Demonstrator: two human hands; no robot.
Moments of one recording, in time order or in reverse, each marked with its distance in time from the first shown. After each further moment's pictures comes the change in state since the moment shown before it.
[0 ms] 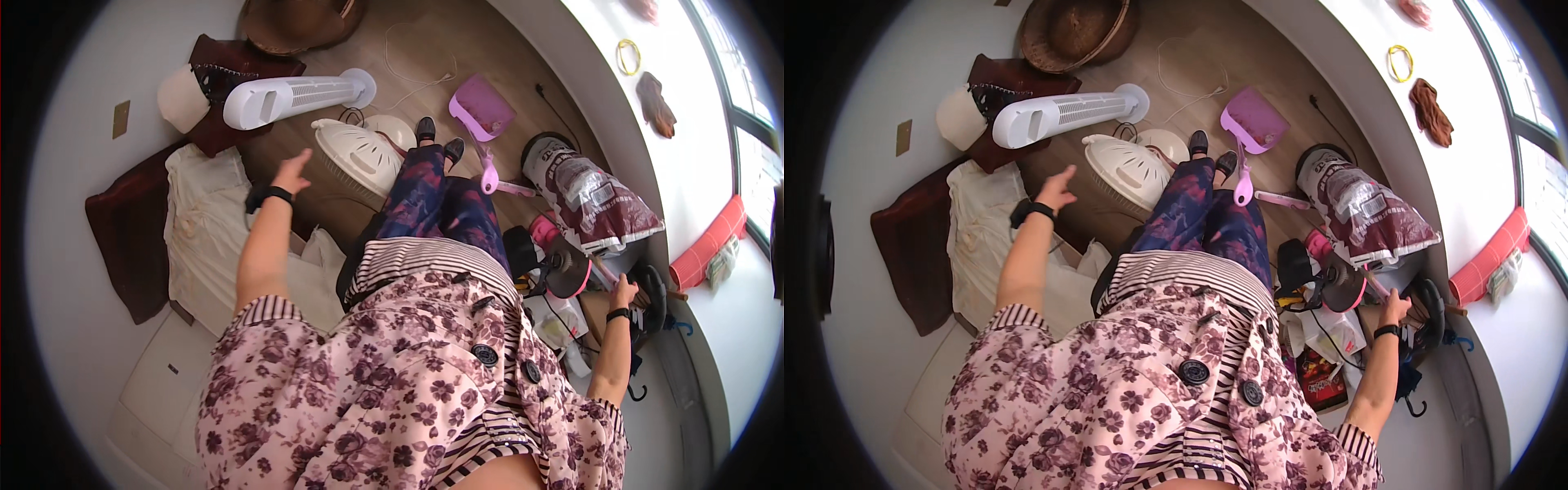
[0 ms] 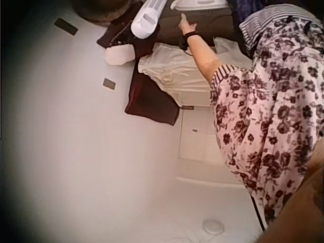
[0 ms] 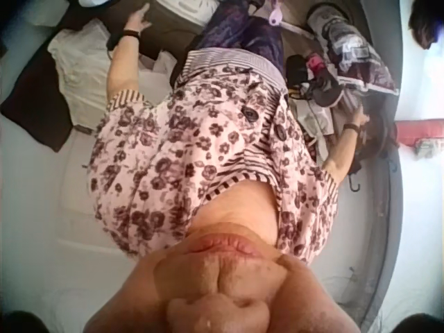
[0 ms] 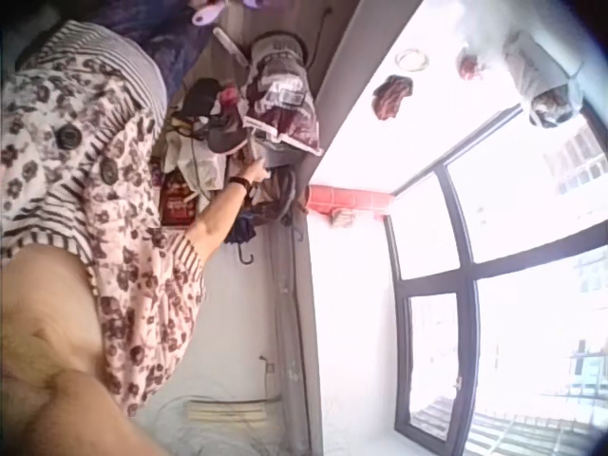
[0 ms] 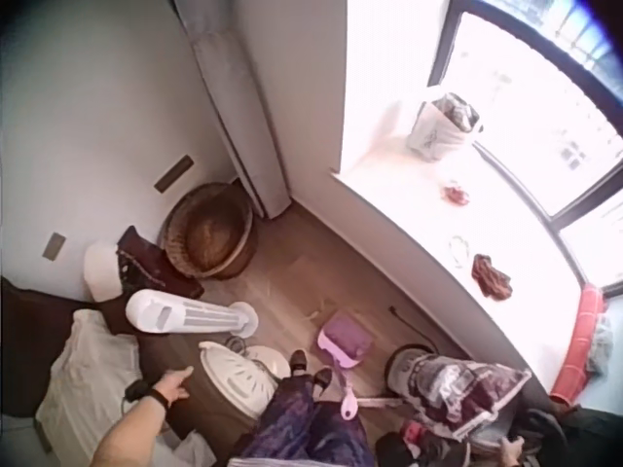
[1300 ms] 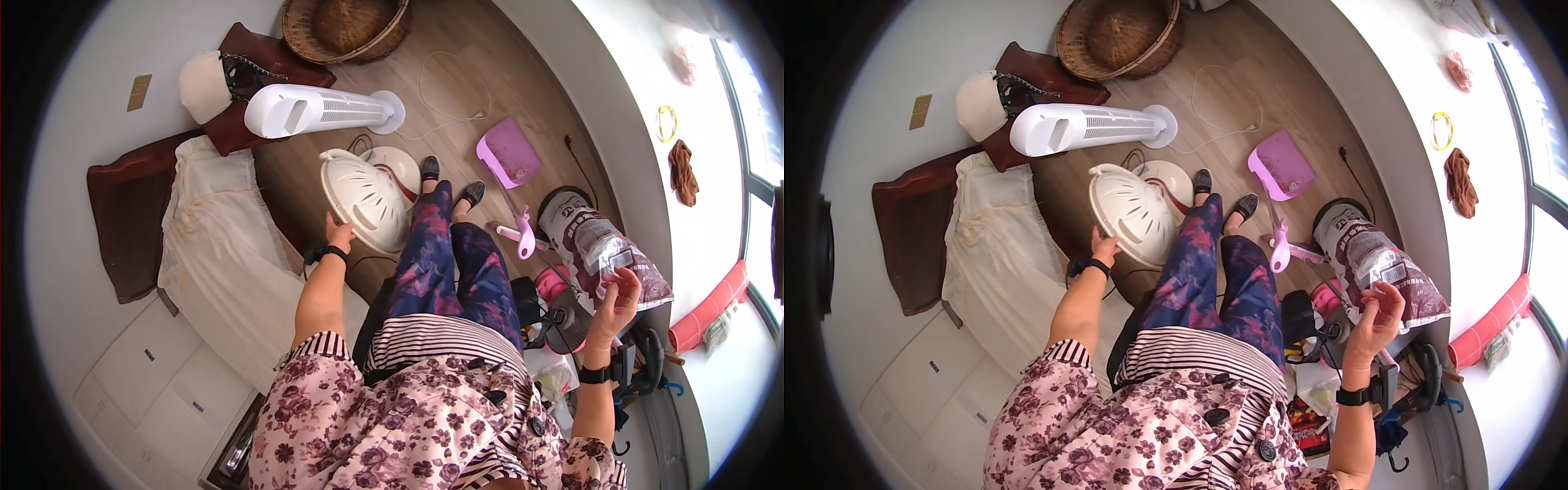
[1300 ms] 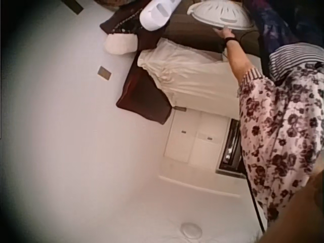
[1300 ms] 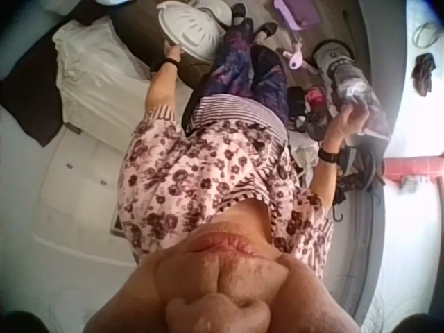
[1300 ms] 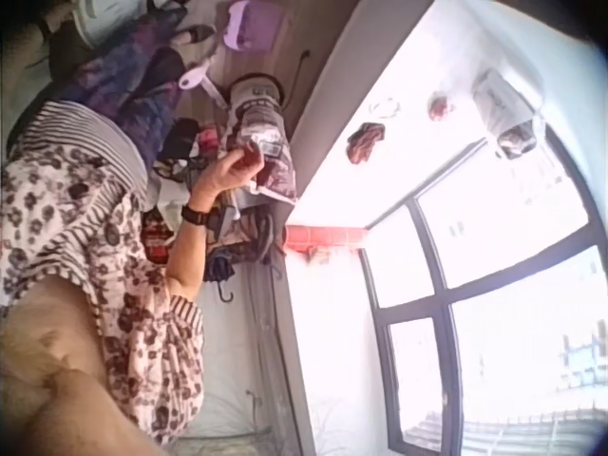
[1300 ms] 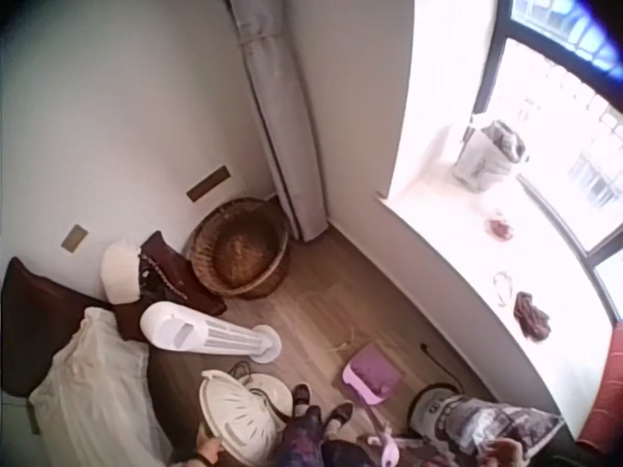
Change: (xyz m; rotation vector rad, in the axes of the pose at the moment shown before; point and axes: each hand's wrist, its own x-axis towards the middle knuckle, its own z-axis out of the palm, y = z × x) left_hand -0.018 -0.119 0.022 -0.342 0.378 -0.094; right_hand -0.301 -0.302 -0.123 0.856 -0.531 -0.822
